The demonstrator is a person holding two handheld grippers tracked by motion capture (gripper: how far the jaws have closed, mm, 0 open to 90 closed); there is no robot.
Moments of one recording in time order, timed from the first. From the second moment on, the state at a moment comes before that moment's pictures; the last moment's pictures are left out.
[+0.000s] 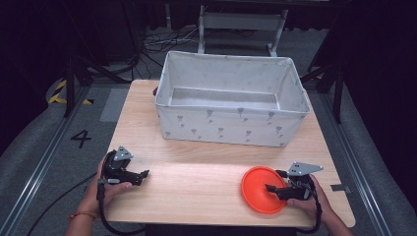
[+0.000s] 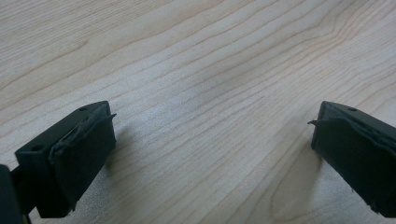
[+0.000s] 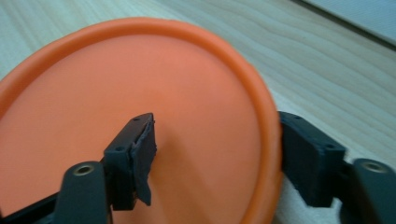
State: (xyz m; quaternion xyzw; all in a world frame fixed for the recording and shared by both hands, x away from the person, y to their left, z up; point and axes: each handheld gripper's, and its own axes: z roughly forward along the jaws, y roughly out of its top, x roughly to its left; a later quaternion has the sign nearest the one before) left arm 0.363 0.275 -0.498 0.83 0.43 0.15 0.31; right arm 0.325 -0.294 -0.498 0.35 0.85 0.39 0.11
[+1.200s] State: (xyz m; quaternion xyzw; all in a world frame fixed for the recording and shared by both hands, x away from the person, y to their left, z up) left arm 0.363 0.275 -0.497 0.83 0.43 0.15 0.31; right arm 0.328 -0.280 -0.424 0.27 0.86 0.40 0.14
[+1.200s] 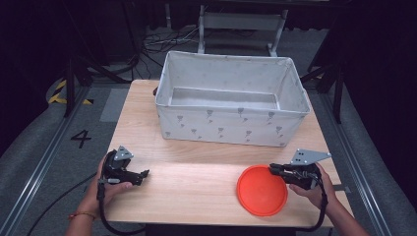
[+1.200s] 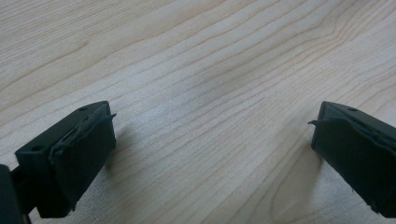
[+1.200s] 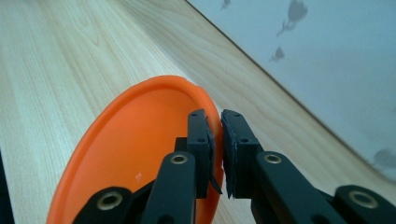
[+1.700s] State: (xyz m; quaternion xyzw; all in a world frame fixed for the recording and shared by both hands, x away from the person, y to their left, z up) left arm 0.364 0.274 -0.497 0.83 0.43 0.15 0.31; right arm 0.315 -0.276 -0.375 0.21 0.88 0.38 0.19
